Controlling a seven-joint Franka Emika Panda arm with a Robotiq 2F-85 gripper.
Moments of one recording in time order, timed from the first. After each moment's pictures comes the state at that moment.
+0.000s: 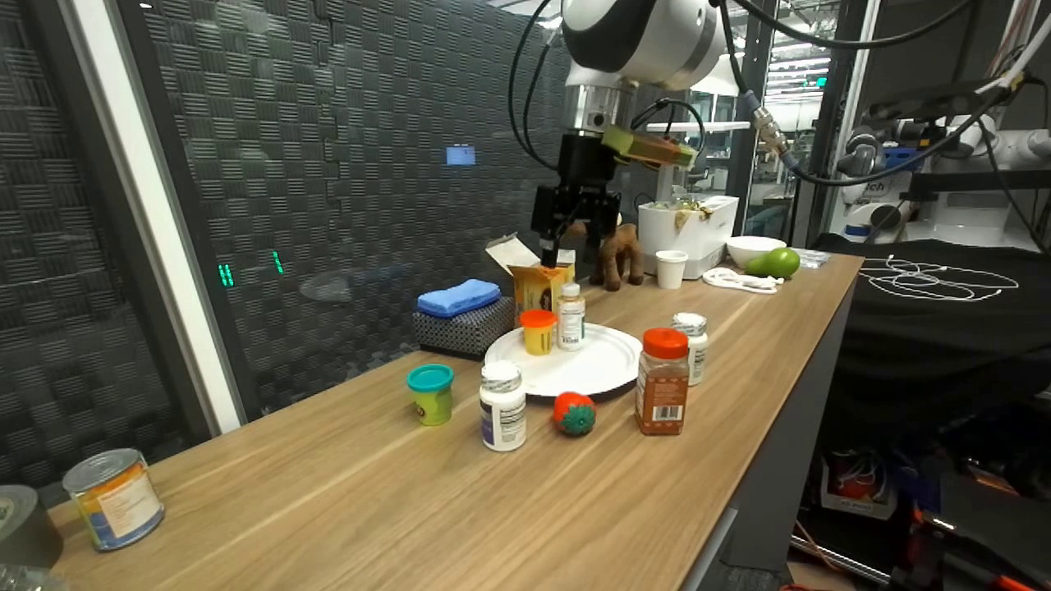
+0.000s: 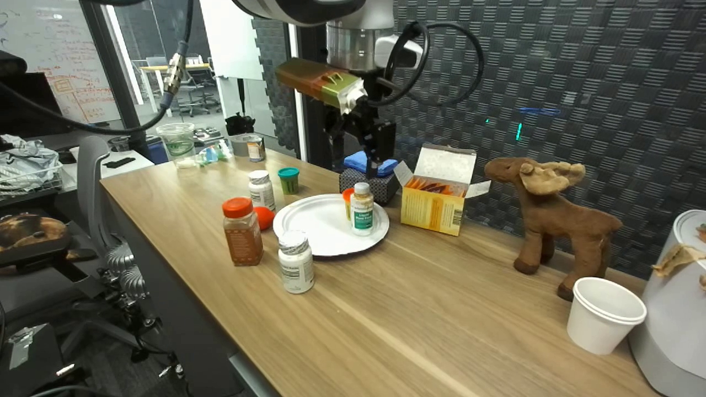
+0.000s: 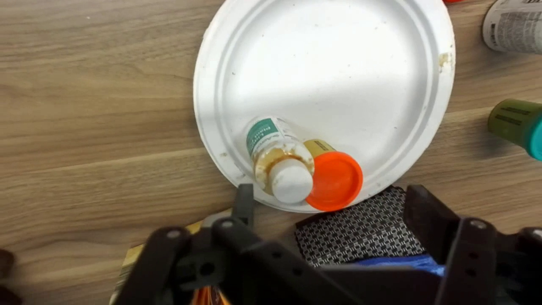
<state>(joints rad) -0.07 0.27 -0.01 -1.83 0.16 2.19 -0.10</state>
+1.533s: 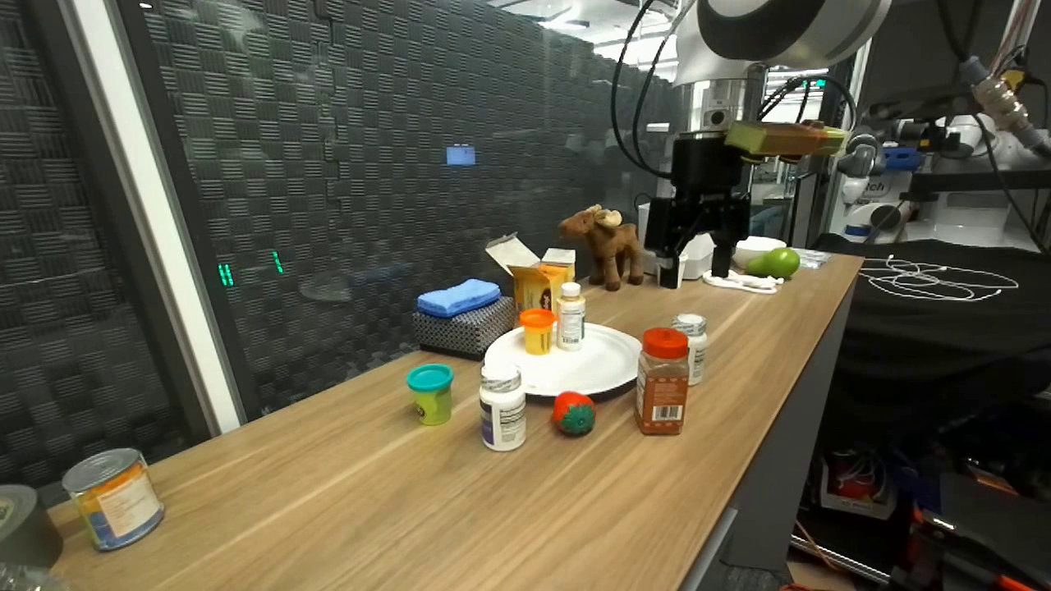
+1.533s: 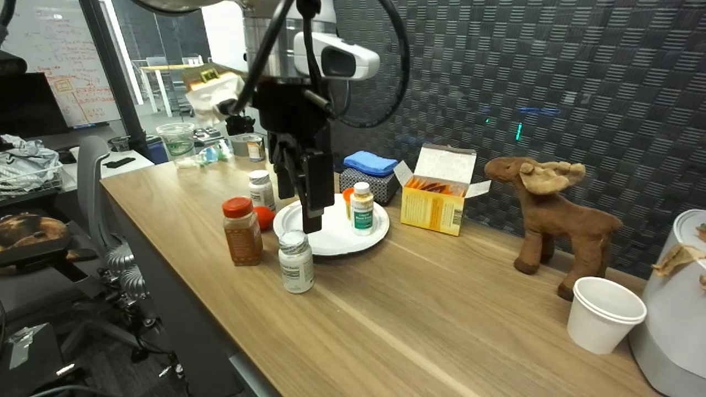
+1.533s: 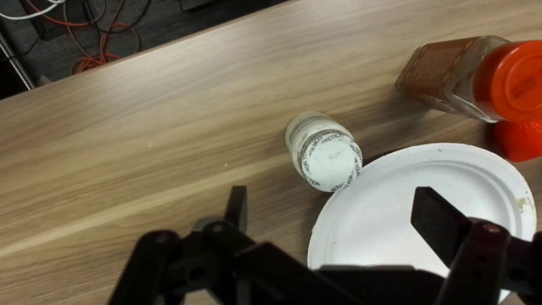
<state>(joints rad) -0.08 -0.07 -0.07 -2.27 0.02 2.17 0.12</state>
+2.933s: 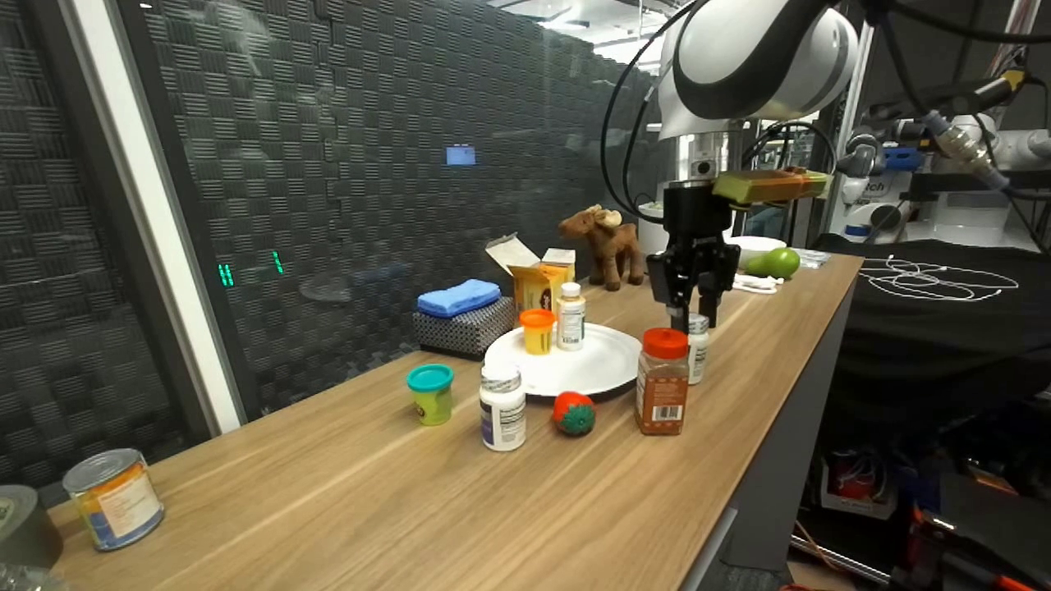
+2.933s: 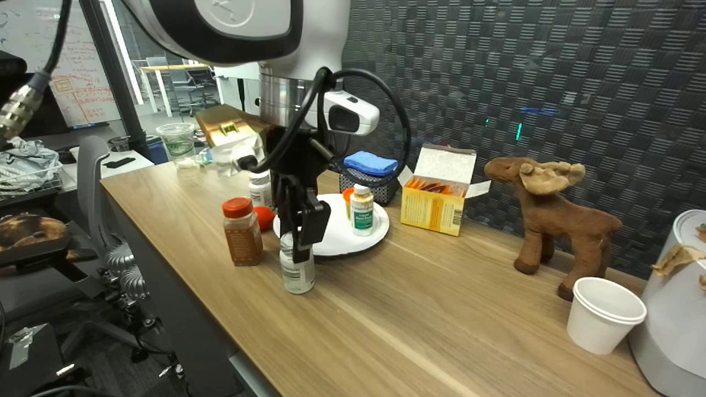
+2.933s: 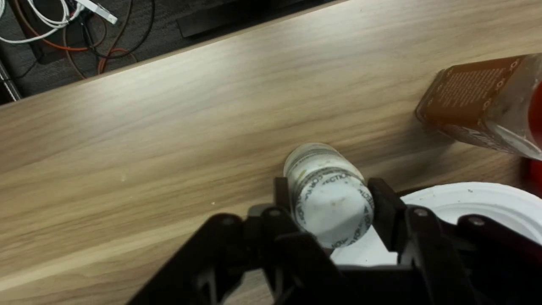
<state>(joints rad) -0.08 0.03 -0.06 -2.27 0.04 2.19 0.09</state>
